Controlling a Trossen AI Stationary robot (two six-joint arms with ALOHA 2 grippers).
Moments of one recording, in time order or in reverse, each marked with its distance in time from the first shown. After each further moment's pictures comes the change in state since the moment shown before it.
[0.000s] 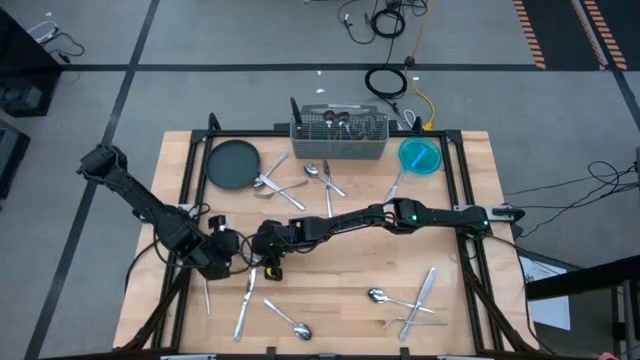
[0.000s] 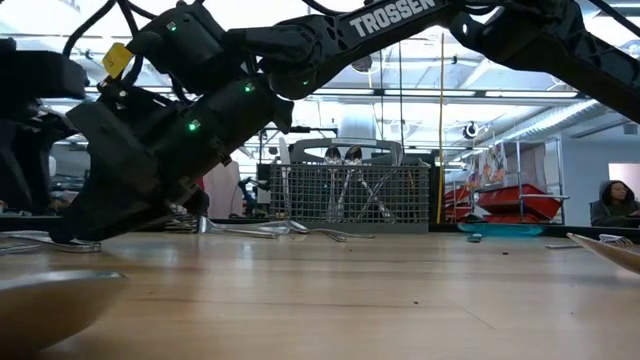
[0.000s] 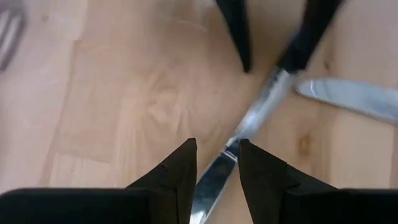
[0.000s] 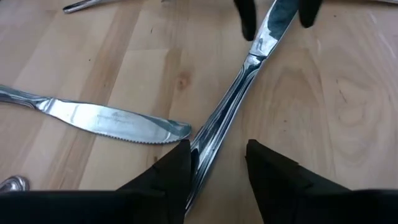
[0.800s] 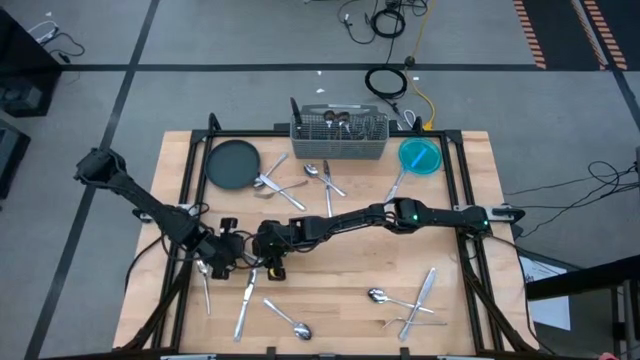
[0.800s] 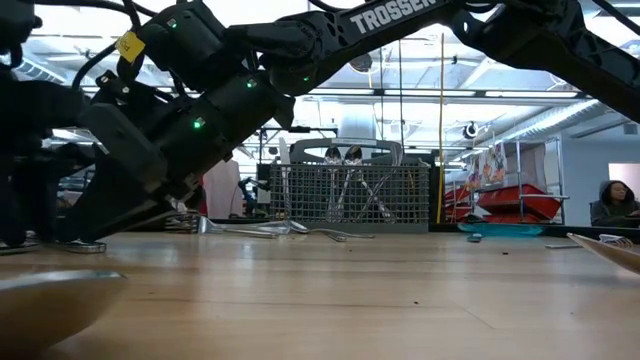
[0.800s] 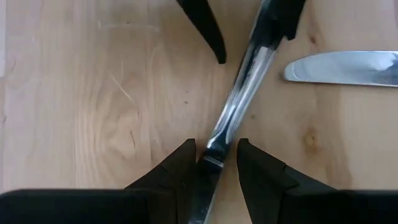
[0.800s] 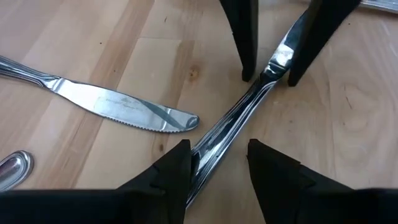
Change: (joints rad) left arm 0.119 0.016 -0.138 0.271 0.127 0.336; right arm -0.005 -0.016 -0.002 -0.008 -0.020 -0.093
